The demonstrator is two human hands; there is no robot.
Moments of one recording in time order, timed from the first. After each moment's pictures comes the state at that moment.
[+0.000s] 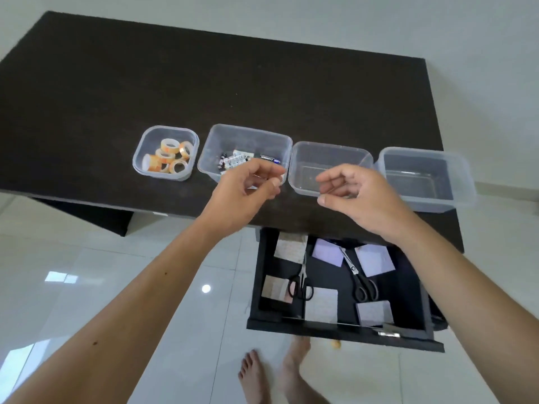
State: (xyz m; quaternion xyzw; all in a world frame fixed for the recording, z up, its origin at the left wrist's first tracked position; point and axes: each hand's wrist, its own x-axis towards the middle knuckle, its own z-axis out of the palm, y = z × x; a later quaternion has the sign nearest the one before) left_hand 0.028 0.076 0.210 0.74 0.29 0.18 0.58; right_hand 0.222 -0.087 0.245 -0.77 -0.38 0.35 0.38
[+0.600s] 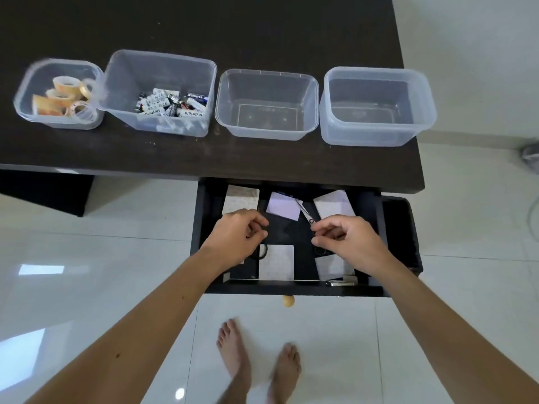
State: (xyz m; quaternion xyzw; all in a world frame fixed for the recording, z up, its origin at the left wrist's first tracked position) left_hand 0.045 -0.065 0.069 0.84 0.33 -0.06 0.42; right_hand 0.235 -0.259 0.081 -0.81 -0.29 0.39 0.32
